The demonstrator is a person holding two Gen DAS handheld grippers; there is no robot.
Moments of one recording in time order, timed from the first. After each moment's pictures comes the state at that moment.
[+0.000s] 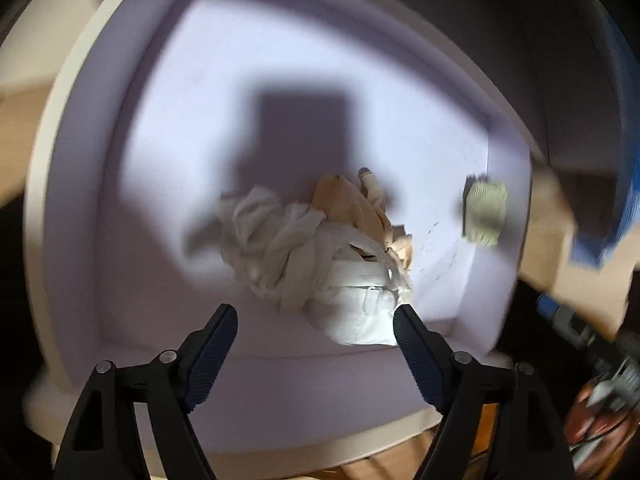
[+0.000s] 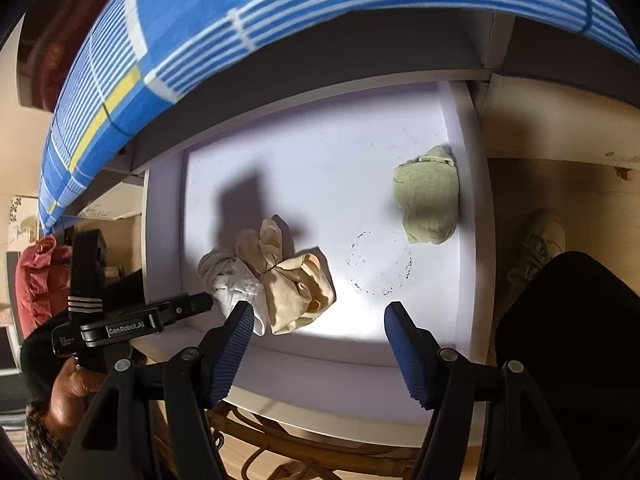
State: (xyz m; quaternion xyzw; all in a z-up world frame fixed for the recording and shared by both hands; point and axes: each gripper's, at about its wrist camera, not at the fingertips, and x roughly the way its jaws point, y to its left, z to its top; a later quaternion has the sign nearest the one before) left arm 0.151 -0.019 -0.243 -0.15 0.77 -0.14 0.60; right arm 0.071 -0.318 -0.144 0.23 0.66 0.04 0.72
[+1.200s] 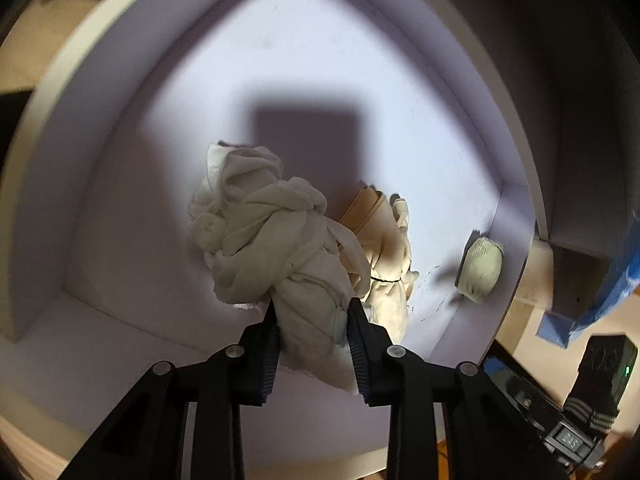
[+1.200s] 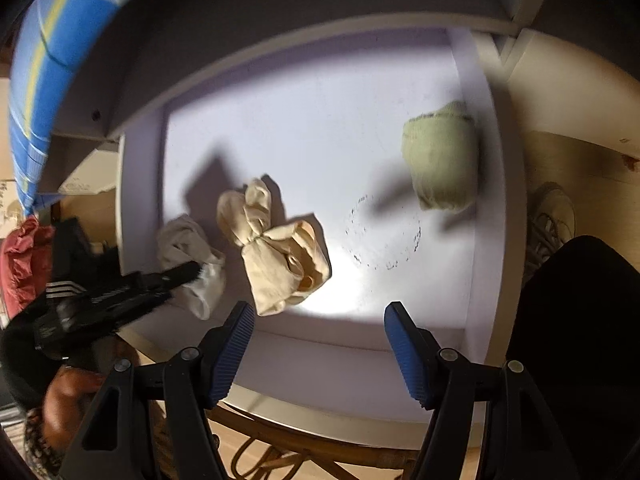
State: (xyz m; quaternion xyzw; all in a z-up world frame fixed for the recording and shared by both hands) left arm 0.131 0.001 -0.255 -0.23 0.74 -0.08 0.62; right arm 0.070 -0.290 -0.182 0.20 0.71 0.04 0.67
